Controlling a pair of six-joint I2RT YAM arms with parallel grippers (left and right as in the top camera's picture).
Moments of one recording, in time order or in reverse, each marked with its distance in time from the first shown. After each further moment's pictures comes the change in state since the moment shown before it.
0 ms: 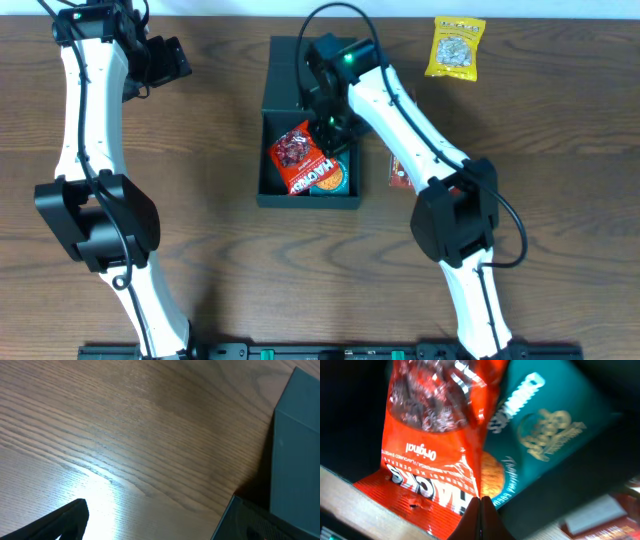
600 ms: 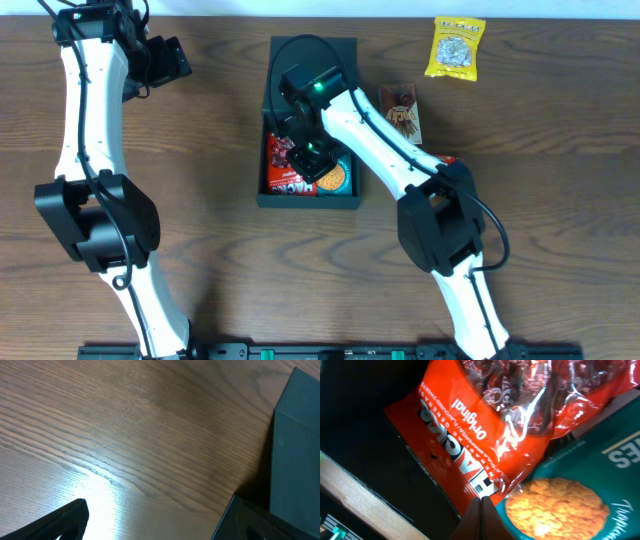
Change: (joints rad) left arm 0.000 0.000 0.000 0.000 0.000 0.000; right arm 0.099 0.002 -0.118 0.087 -0.064 -0.025
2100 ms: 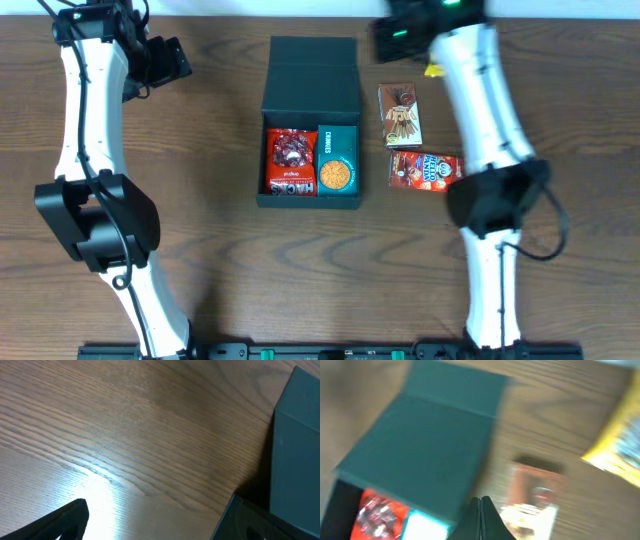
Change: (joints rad) left arm 0.000 0.000 0.000 -0.002 0.007 0.000; right arm -0.468 0.097 0.565 0.084 0.048 0.153
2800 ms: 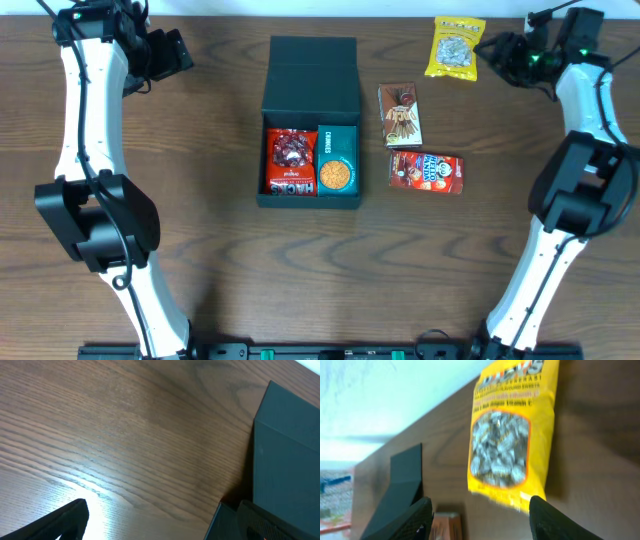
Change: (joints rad) left arm 0.000 0.000 0.000 0.062 0.039 -0.002; right arm -0.465 0.052 -0.544 0.745 -0.552 0.298
